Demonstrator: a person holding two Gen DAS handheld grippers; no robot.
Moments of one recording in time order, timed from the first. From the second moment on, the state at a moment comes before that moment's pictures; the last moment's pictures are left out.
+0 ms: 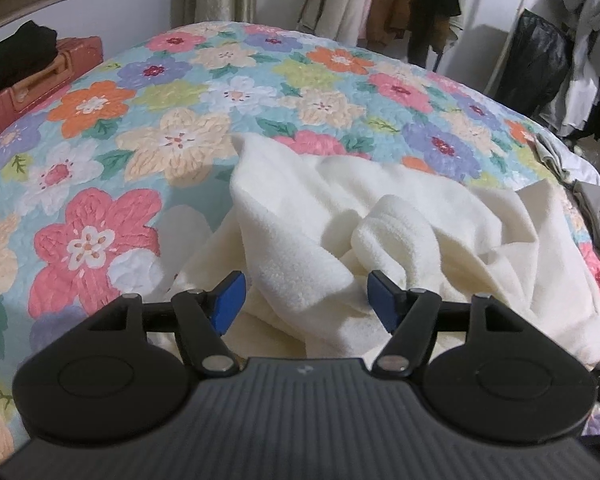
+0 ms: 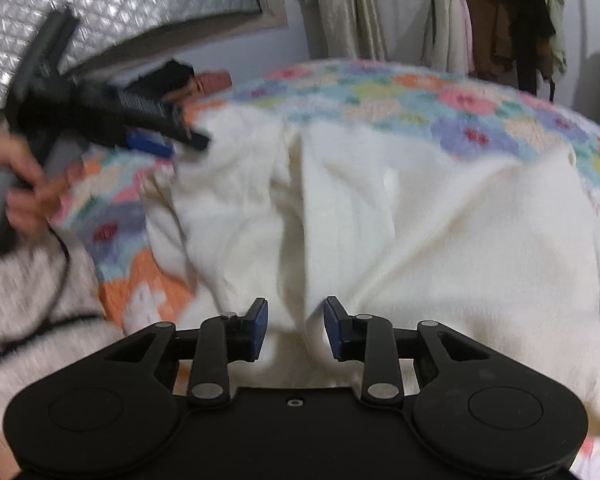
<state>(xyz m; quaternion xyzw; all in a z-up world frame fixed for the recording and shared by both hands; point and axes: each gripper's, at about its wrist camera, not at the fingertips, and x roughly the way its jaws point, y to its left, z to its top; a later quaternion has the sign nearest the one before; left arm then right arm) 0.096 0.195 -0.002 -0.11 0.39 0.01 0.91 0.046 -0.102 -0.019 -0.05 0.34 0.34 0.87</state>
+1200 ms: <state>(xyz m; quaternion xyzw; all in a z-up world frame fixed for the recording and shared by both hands) 0.086 0.279 -0.017 -0.29 0.35 -0.01 0.89 0.068 -0.003 -0.006 0.12 0.36 0.48 0.79</state>
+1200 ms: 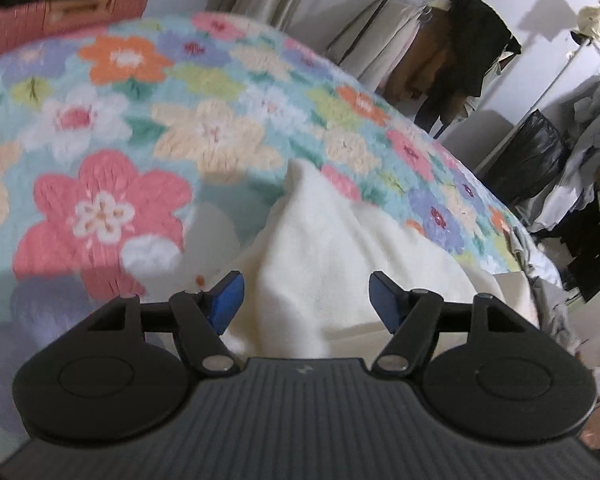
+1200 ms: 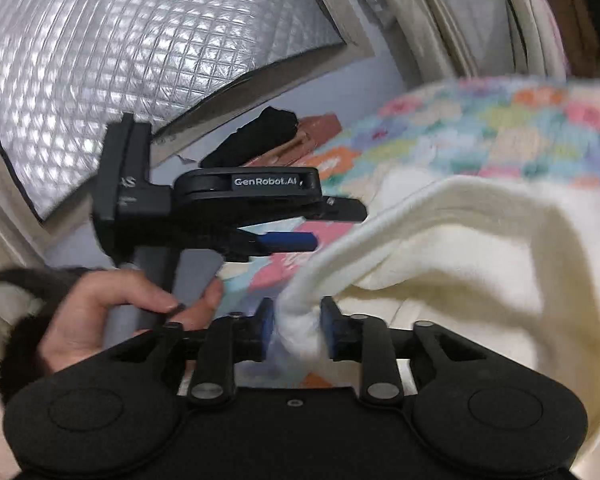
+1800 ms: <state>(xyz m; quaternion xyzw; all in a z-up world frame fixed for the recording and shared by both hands) 0.066 0.185 0.015 -0.10 0.35 -0.12 0.93 0.041 -0.195 0.005 0.01 0.38 0.20 0.90</state>
